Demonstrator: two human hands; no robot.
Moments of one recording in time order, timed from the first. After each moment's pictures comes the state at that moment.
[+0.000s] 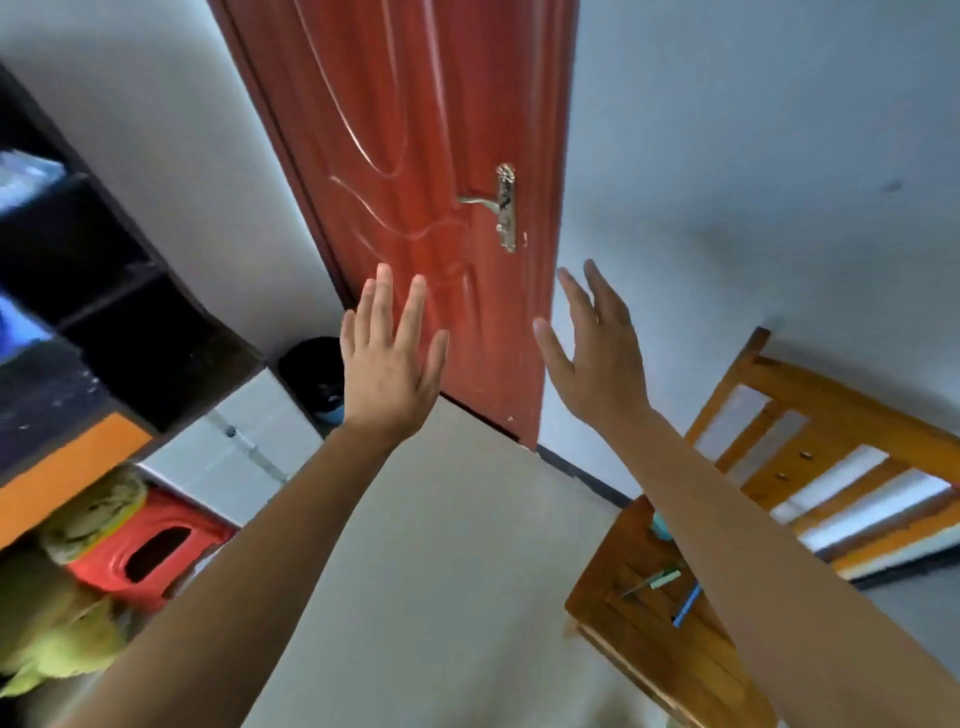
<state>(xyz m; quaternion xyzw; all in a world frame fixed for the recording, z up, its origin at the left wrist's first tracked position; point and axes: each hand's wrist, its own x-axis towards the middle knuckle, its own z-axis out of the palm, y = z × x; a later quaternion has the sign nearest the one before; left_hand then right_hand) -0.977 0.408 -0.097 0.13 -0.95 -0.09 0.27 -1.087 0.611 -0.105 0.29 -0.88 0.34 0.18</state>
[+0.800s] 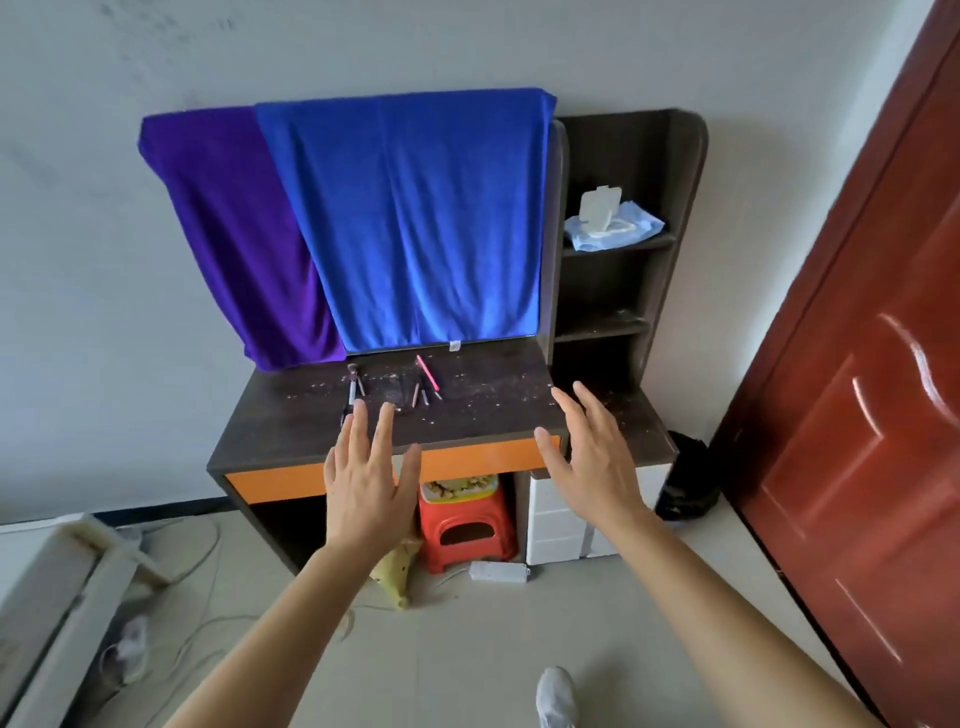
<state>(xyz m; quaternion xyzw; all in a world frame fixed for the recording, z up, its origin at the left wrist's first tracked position) -0.531 -0.066 -0.128 0.57 -0.77 -0.07 0.28 -0.789 -0.016 -0.138 0.60 -0.71 0.35 -0.01</state>
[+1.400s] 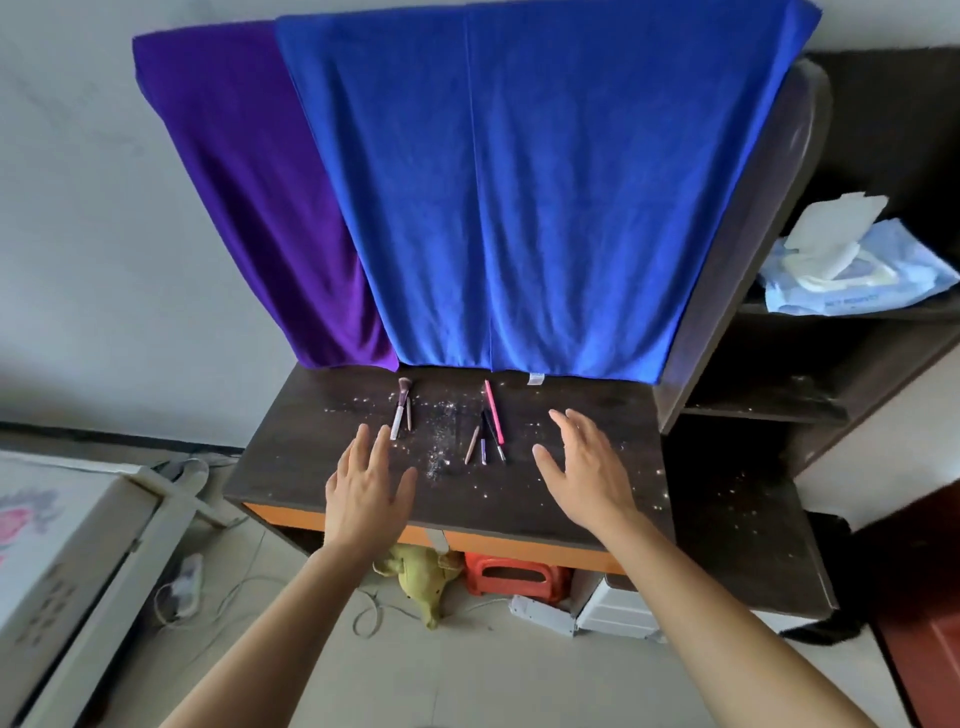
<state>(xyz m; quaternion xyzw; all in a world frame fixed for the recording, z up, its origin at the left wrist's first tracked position) -0.534 -0.337 -0.189 0.72 -0.67 -0.12 0.14 -0.810 -0.353 -0.210 0.67 -0.69 0.22 -0.17</state>
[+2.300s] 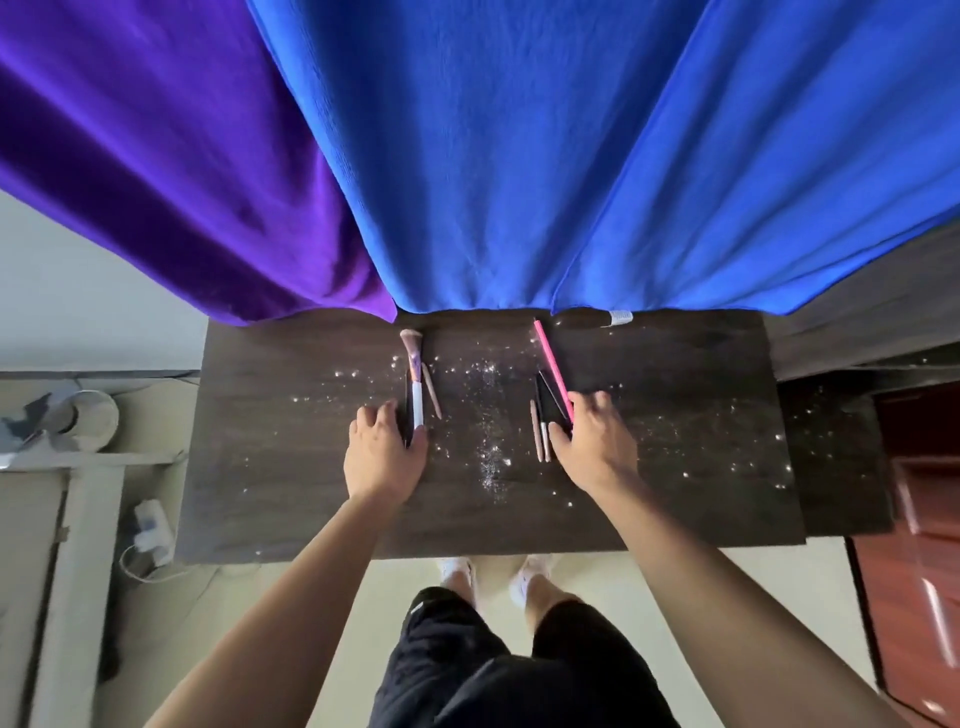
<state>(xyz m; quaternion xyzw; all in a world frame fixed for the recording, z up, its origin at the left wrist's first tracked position) -0.445 -0.558 -0.353 0.74 -0.61 -0.29 0.02 -0.696 -0.513 -0.344 0.53 -0.82 -0.01 -0.23</state>
